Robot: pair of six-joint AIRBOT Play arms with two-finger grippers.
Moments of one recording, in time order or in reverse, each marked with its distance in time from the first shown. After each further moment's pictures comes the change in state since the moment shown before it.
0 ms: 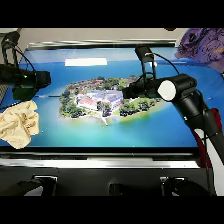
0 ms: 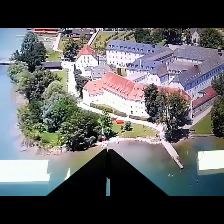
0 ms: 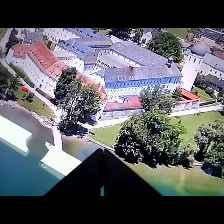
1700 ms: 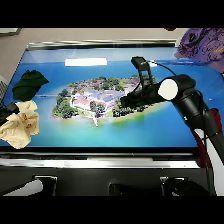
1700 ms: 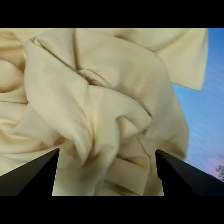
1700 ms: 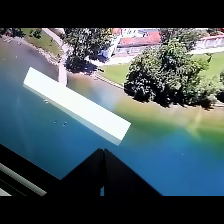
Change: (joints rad) left arm 0.631 -0.083 -0.491 0.238 0.361 -0.192; right arm 0.000 0.000 0.000 0.125 0.207 0.000
